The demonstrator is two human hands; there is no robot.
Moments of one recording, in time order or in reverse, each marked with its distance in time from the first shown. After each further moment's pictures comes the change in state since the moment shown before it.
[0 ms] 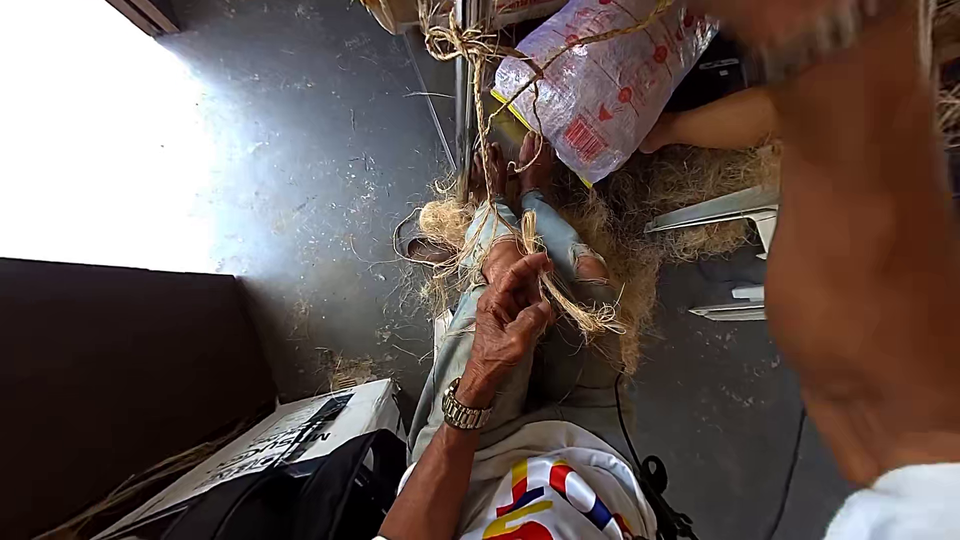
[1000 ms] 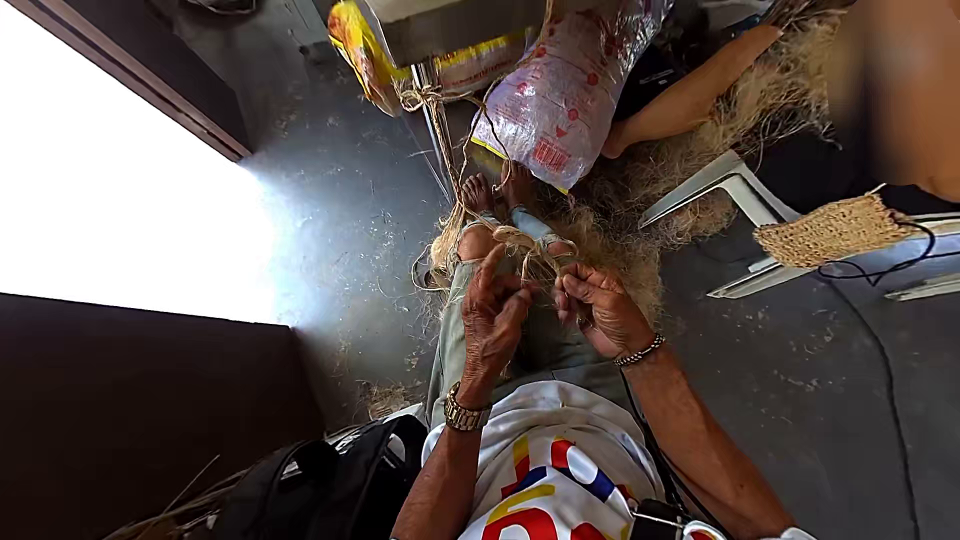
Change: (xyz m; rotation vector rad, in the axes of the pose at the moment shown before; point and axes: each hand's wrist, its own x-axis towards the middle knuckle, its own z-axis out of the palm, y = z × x) left_hand -0.068 0.037 0.043 0.358 0.056 0.142; right_hand -0.244 0.069 0.082 1.384 -0.094 0.547
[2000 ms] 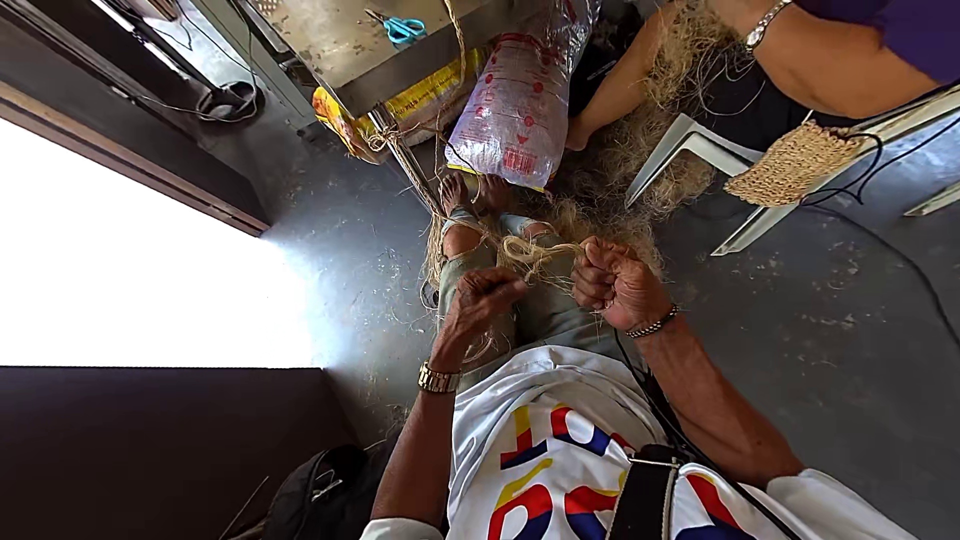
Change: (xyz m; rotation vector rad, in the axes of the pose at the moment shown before) left_hand 0.007 0.024 -0.011 0.199 -0.558 -0.144; right_hand -0.059 -0.010 -0.040 0.274 -0.161 -0.242
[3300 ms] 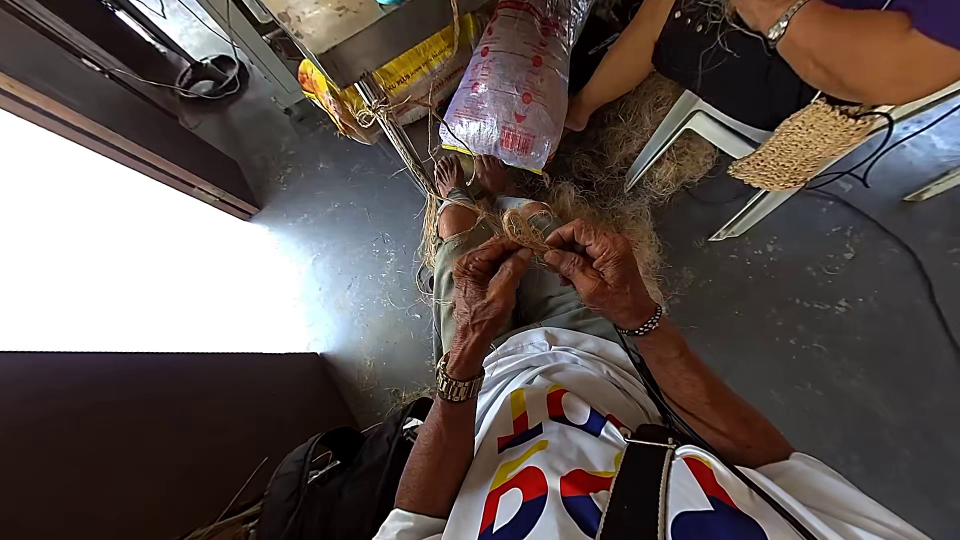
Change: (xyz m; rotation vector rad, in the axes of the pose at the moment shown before) left_hand -0.005 0.028 0.043 -0.010 0.305 0.320; right_hand -0.004 0.008 0.025 -1.006 0.038 -0.458
